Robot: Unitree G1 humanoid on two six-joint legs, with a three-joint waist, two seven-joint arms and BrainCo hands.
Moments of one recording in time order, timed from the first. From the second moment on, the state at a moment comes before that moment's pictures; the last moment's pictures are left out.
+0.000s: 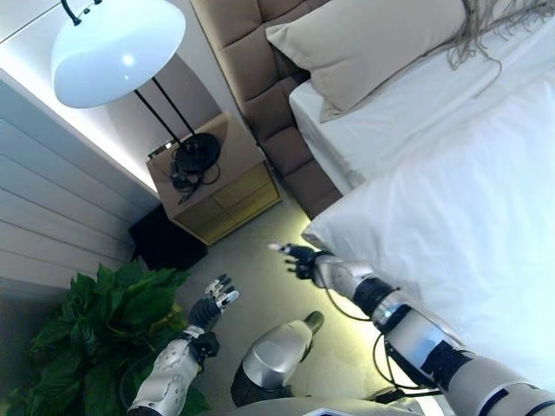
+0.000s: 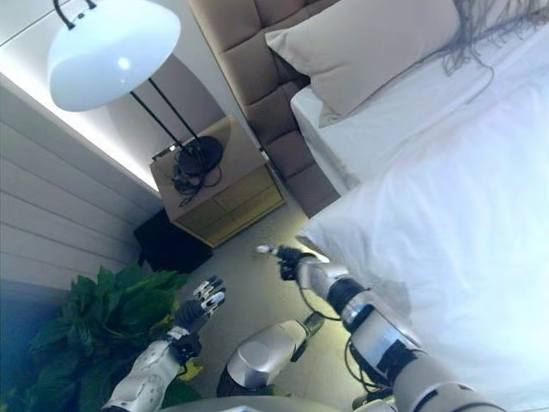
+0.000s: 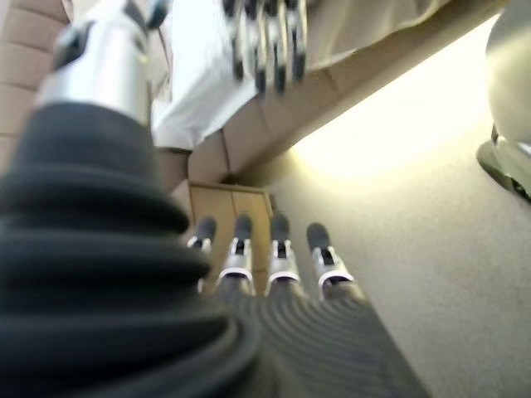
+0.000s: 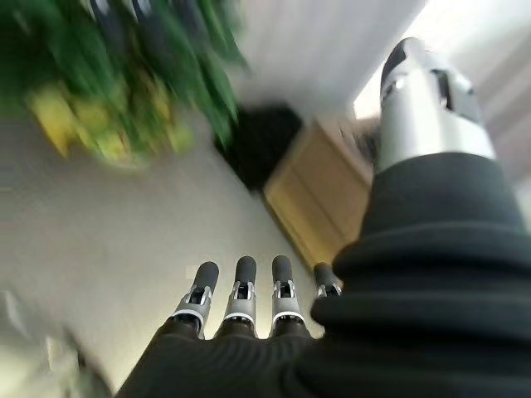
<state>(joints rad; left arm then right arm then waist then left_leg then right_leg) 0.17 0.37 -0.33 0.35 -0.70 -0.12 -0.08 -0.67 0.01 0.73 0.86 1.03 0.40 -0.21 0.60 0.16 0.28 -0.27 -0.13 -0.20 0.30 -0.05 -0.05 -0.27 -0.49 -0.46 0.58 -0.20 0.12</state>
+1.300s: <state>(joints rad) 0.21 0.37 -0.26 0.37 -0.52 -0.10 -0.11 -0.01 -0.24 0.16 0.64 0.78 -0.19 -0.01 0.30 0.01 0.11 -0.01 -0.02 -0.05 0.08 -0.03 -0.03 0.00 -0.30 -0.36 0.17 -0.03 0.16</state>
